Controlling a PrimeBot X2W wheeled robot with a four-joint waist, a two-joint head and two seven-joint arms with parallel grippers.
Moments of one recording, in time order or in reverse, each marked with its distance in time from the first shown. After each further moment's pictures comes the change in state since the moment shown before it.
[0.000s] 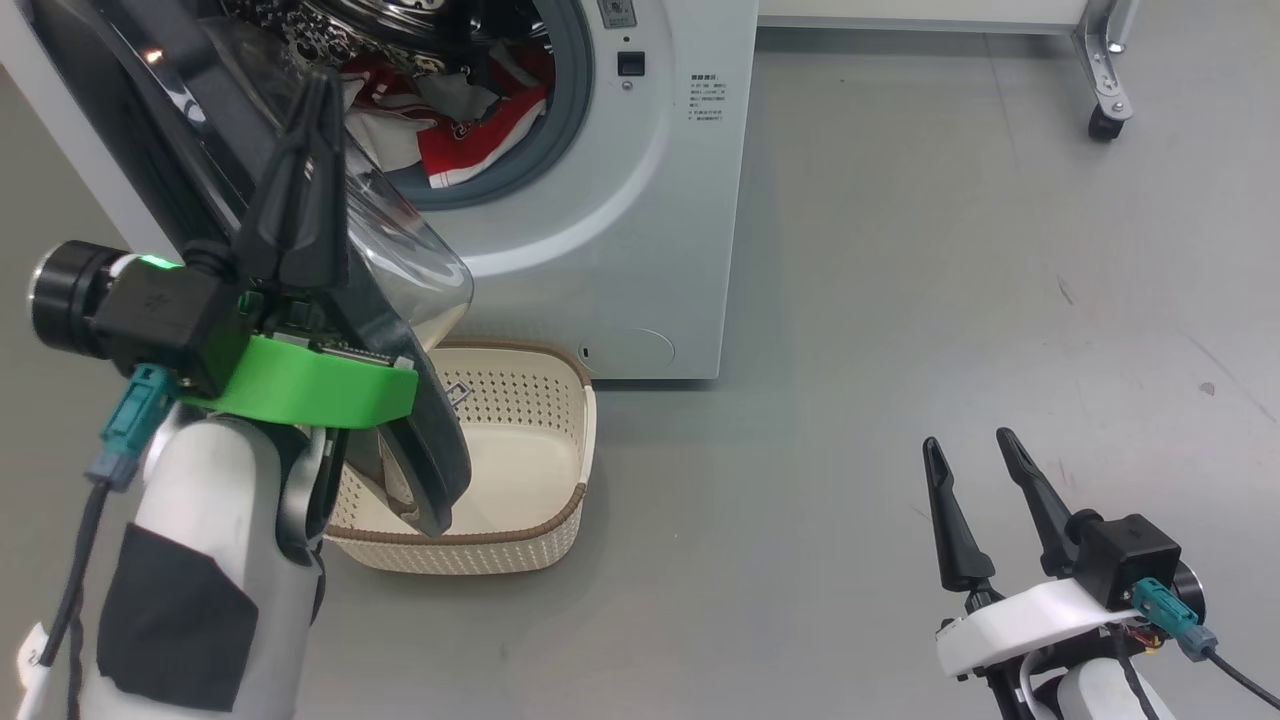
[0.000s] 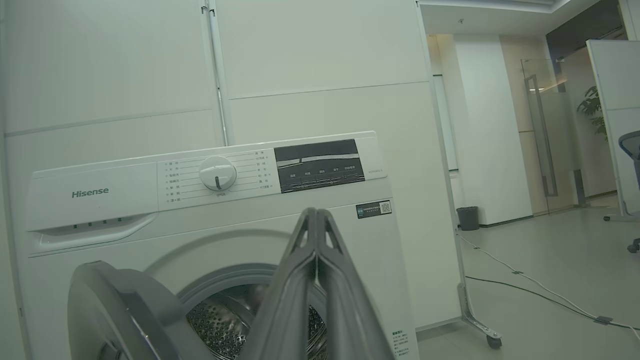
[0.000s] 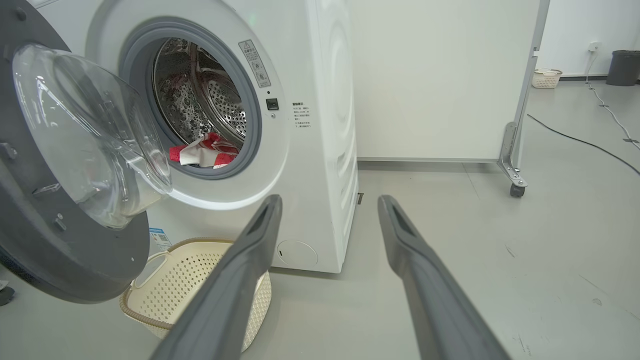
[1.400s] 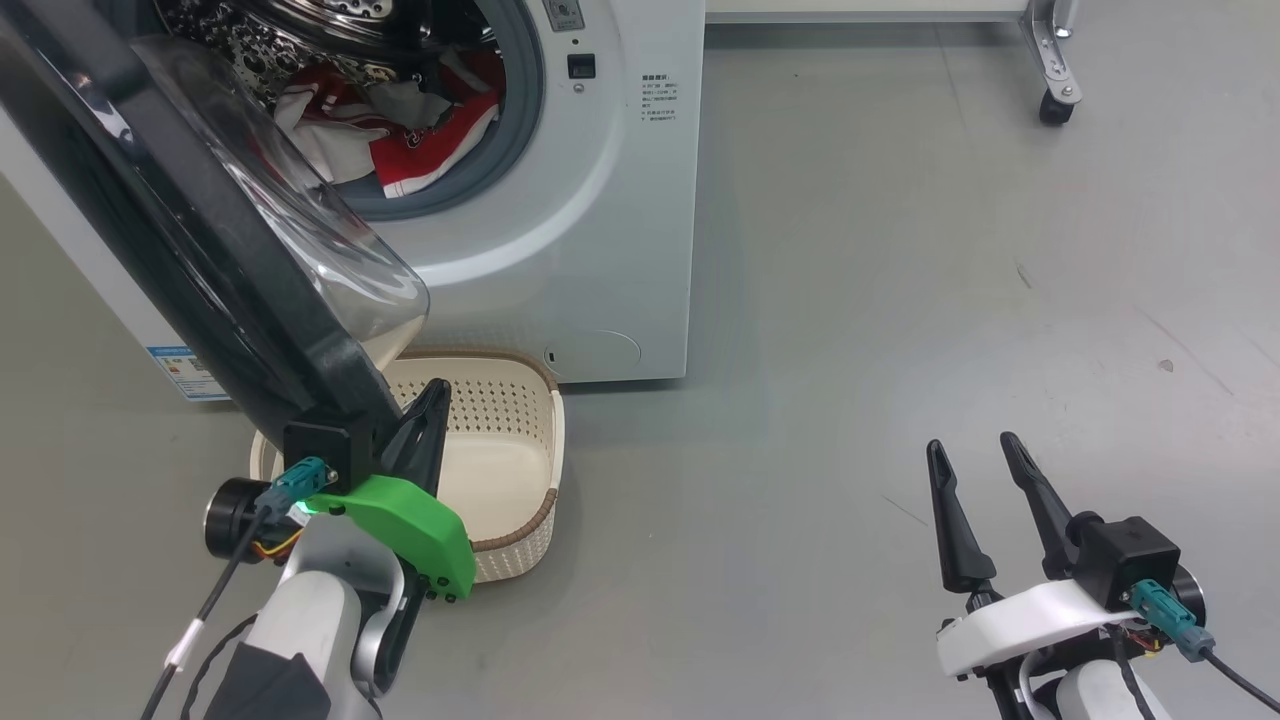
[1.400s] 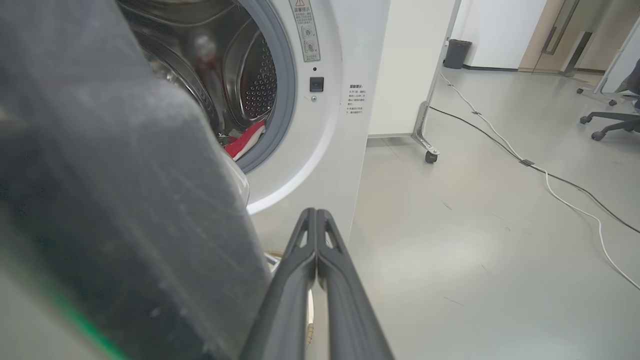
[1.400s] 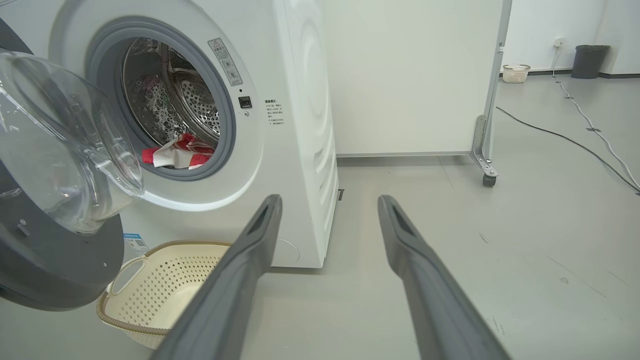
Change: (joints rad) left arm 0.171 -0.034 -0.107 0.350 -0.127 0.012 0.205; right arm 0.000 0.031 -0.035 0.022 -0.027 0.028 0.000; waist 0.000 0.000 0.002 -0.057
